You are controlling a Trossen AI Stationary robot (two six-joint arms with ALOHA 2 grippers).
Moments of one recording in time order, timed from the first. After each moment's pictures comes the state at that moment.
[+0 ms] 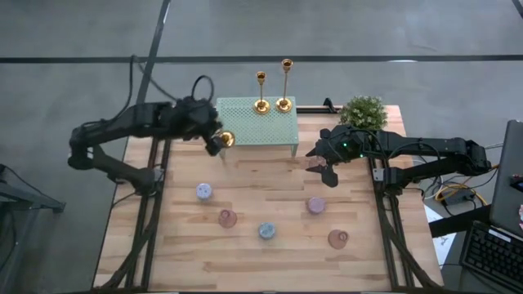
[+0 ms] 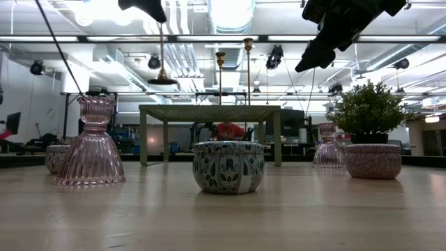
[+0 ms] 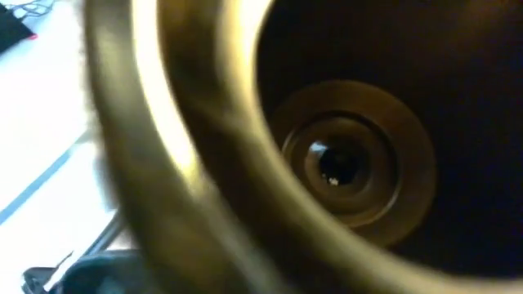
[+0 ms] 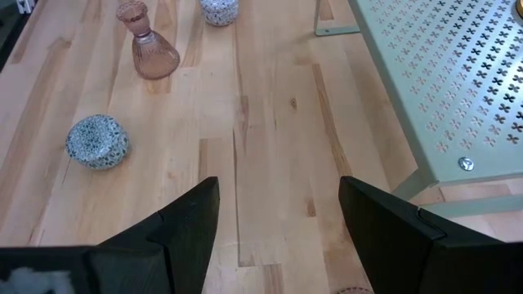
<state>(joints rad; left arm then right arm) 0.15 1.25 1.58 -1.10 -0.41 -0.28 -0.17 1.07 0.84 -0.47 -0.13 0.00</state>
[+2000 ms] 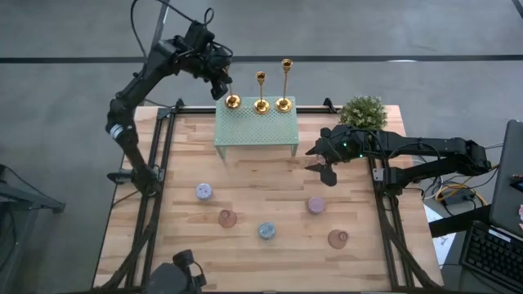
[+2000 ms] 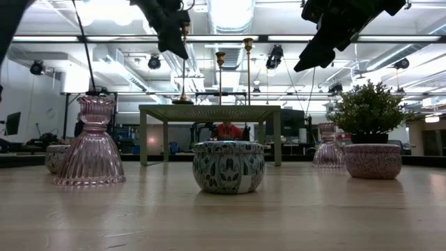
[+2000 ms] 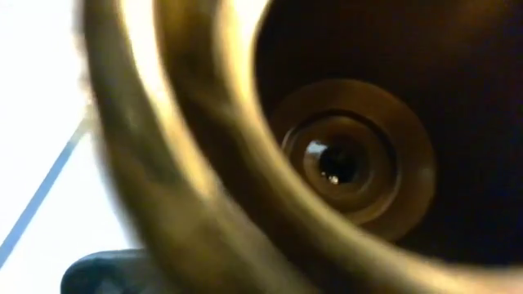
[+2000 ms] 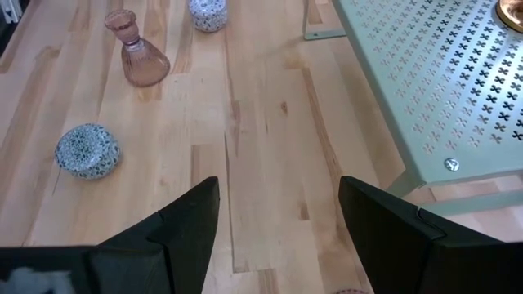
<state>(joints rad) 0.83 1.71 2.06 -1.18 0.26 0.43 -0.17 1.07 0.84 -0.46 -0.10 0.02</state>
